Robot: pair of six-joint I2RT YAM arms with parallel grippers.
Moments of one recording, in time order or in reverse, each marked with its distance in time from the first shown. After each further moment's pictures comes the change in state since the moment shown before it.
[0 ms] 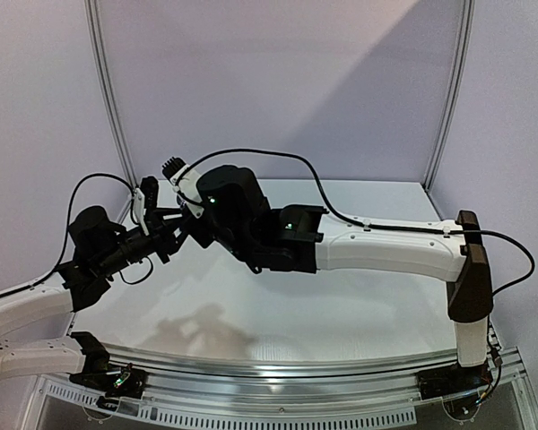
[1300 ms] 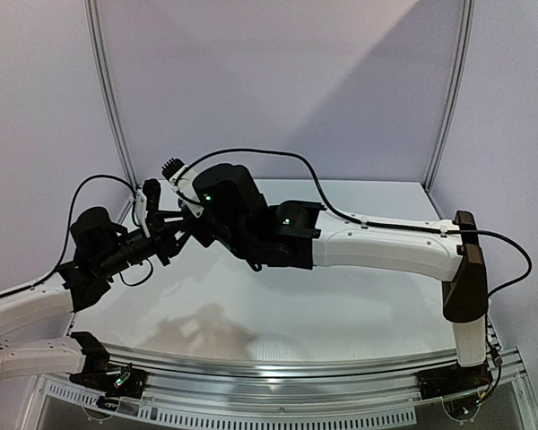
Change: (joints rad) left arm 0.000 0.000 -0.003 -0.027 0.005 -0.001; right arm -0.006 0.025 0.054 -0.080 0.009 -0.001
